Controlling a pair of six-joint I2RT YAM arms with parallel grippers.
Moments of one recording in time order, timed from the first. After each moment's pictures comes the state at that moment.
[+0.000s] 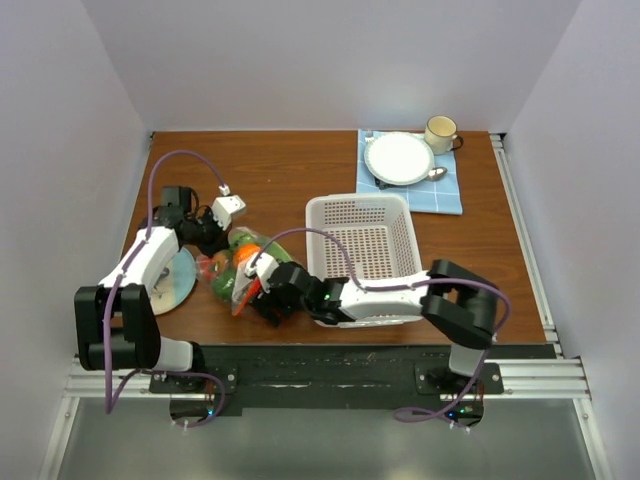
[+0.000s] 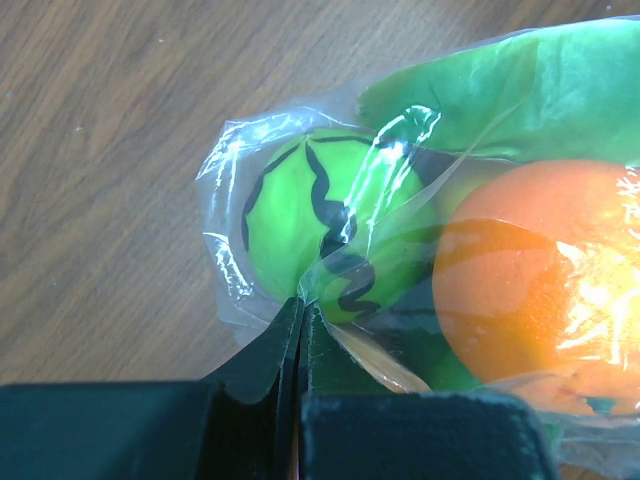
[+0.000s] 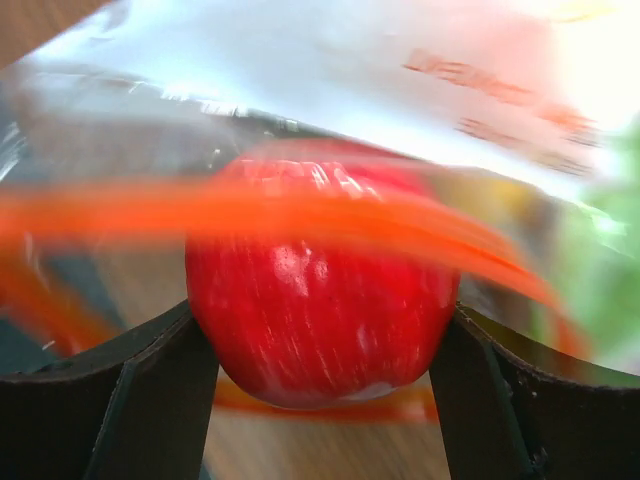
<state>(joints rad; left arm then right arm) 0.05 1.39 0.89 -0.55 0.54 0.74 1.22 1.83 1.07 0.11 0.15 0.12</state>
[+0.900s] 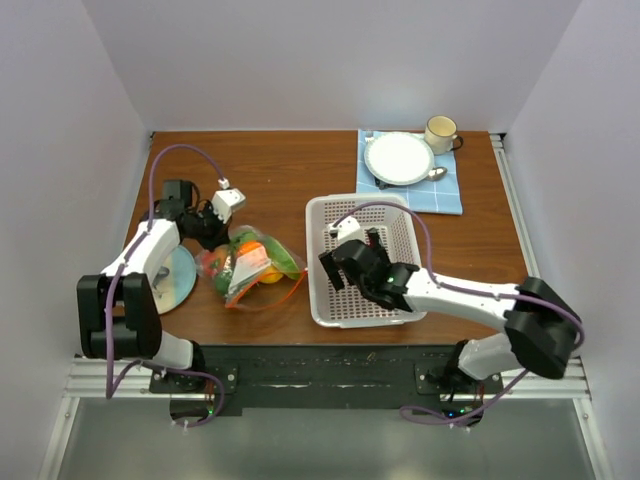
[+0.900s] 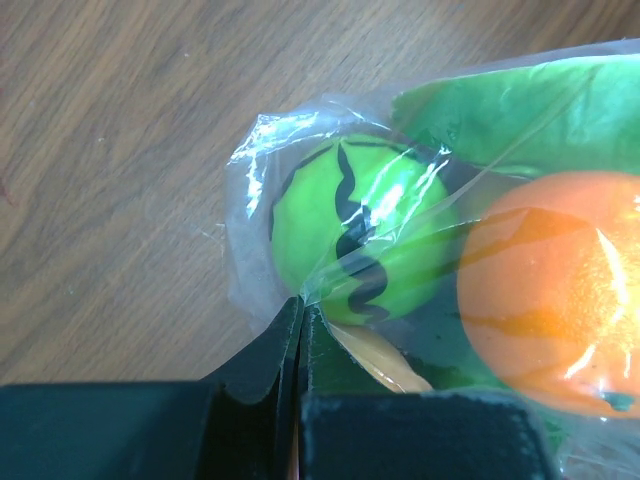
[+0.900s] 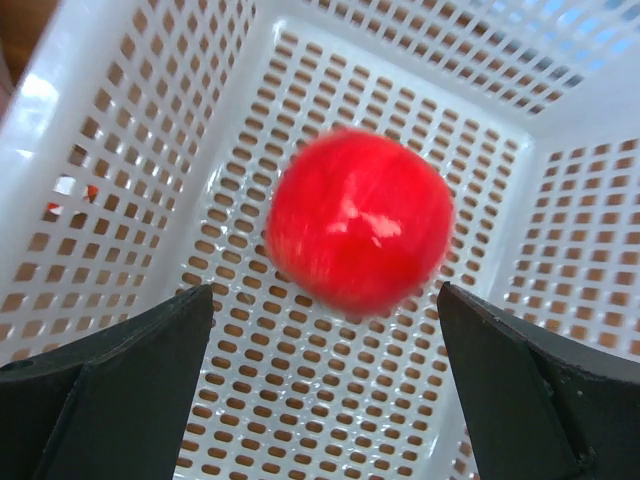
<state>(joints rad) 0.05 1.46 0.94 -0.53 0.53 0.71 0.98 1.38 0.80 -0.16 0.58 0.23</state>
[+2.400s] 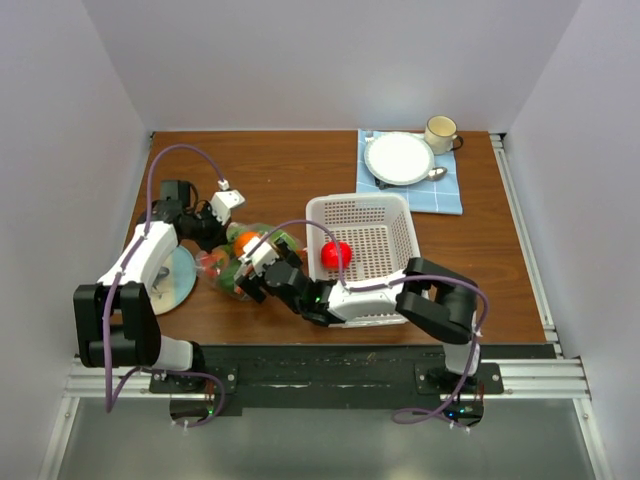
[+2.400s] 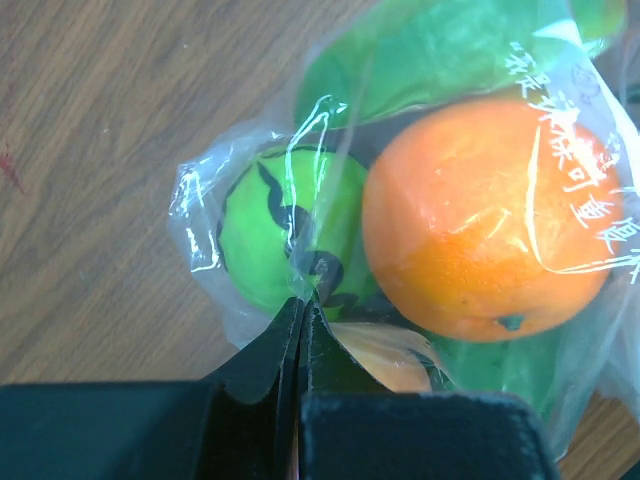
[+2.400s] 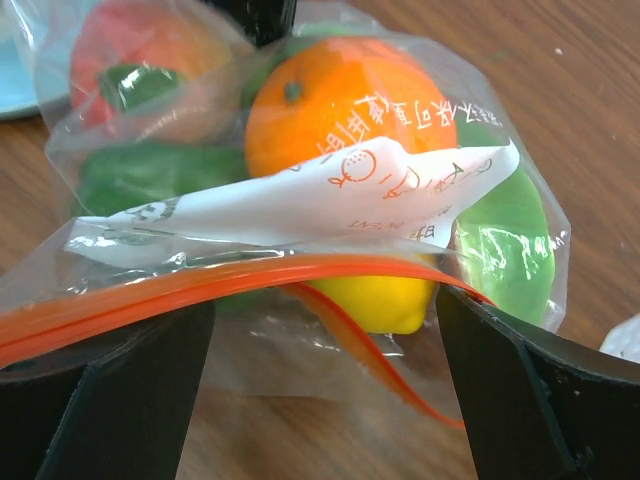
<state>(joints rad) 0.04 1.41 0.95 -0.58 0.52 0.75 1.22 1.93 1.09 0.47 0.49 -0.02</state>
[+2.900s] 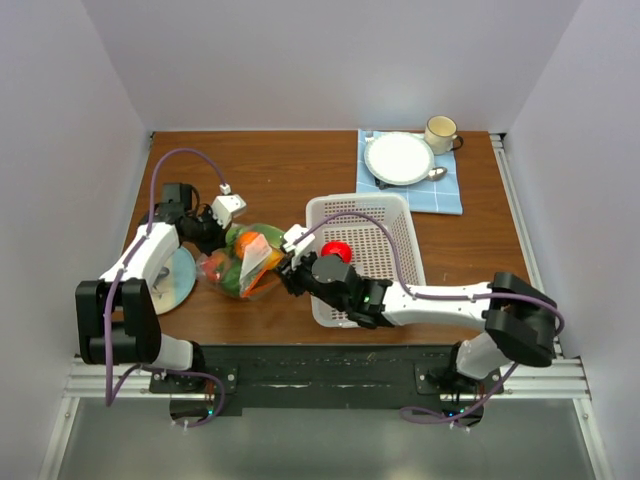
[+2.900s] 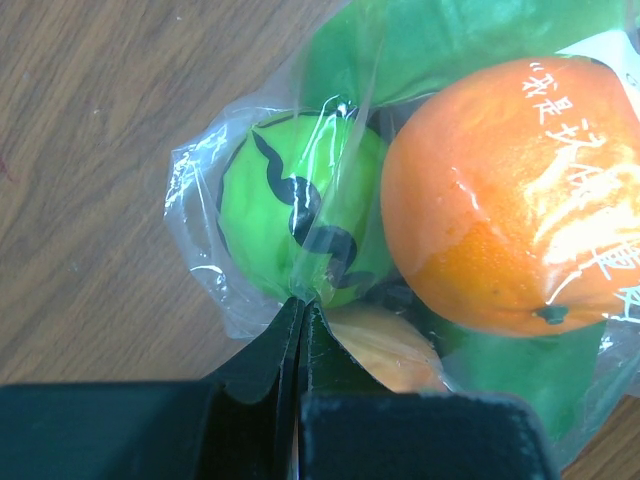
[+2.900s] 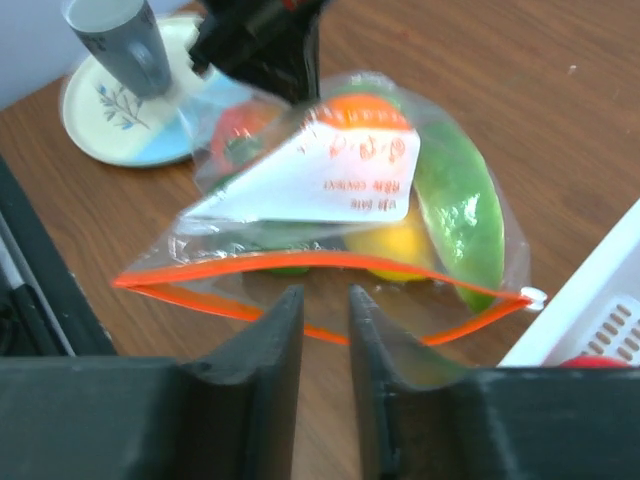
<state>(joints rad) 0.04 1.43 0.92 -0.56 0.48 0.77 1.19 1.50 0.86 0.41 0.31 0.14</state>
